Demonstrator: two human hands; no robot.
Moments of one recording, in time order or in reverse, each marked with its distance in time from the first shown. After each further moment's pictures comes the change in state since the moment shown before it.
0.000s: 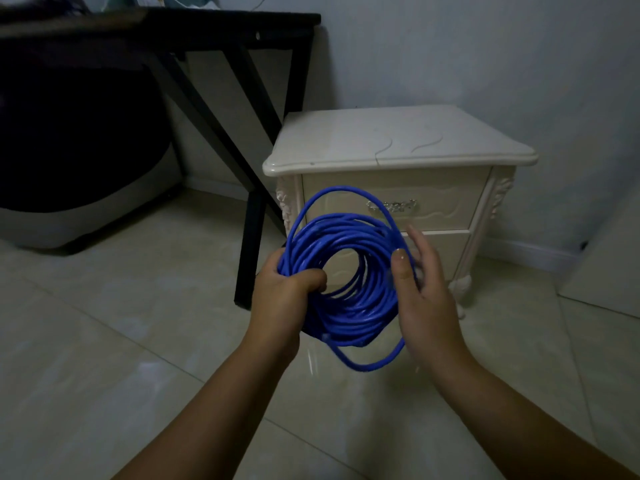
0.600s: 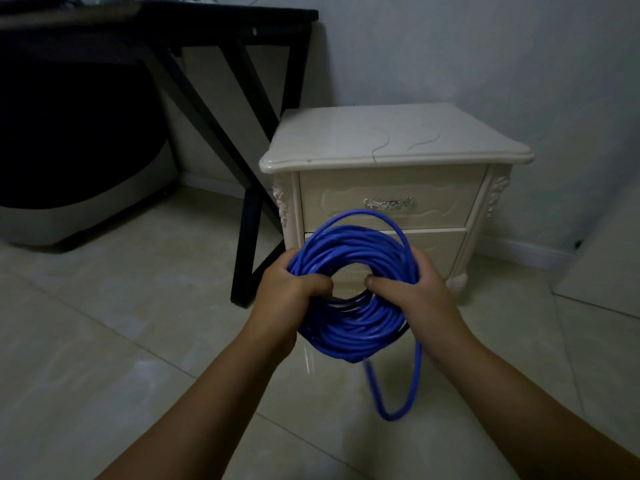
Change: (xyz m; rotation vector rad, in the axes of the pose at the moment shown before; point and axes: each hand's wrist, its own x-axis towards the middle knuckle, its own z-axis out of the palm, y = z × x) left_hand 0.005 -0.003 -0.001 0.087 -0.161 -0.021; right_hand 0.009 0.000 -0.011 0.134 -0.127 0.204
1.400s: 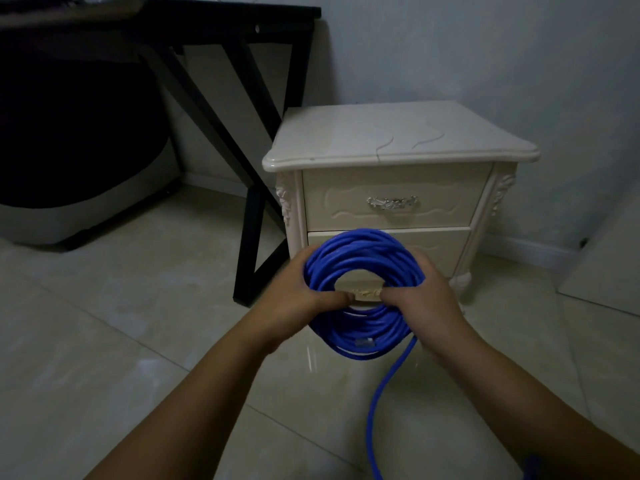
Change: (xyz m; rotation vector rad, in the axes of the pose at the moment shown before) left_hand 0.008 0.001 -0.015 0.314 -0.249 0.042; right_hand 0.013 0.012 0.002 -0.178 0.040 0.037
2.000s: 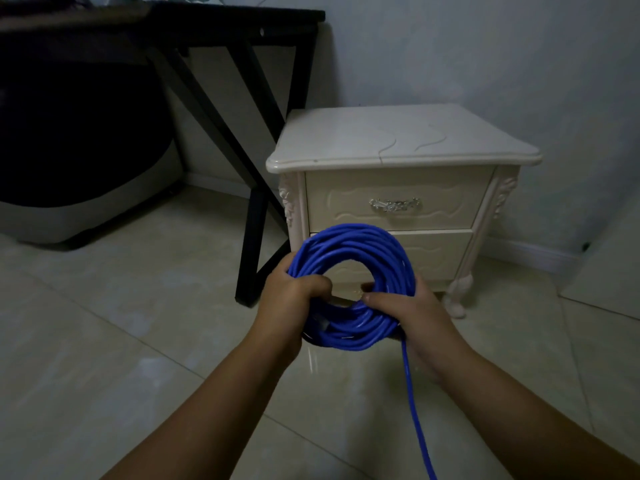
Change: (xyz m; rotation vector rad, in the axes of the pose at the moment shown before) left_hand -0.005 -0.001 0.015 -0.408 0.291 -0.047; right_hand -0.012 0.007 0.007 0.294 -0.118 0.173
